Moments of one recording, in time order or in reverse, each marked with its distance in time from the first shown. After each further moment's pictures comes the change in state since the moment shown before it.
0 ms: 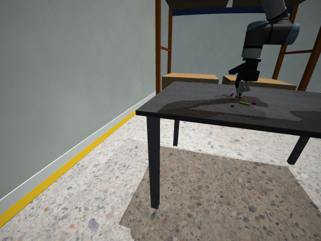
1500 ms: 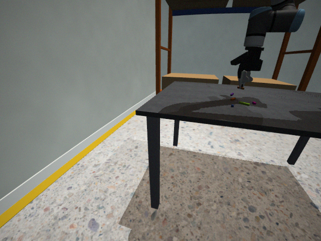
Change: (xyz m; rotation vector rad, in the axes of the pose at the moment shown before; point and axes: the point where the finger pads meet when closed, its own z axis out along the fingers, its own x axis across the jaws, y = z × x) arm 0.000 0.001 -0.055 0.002 -0.001 0.000
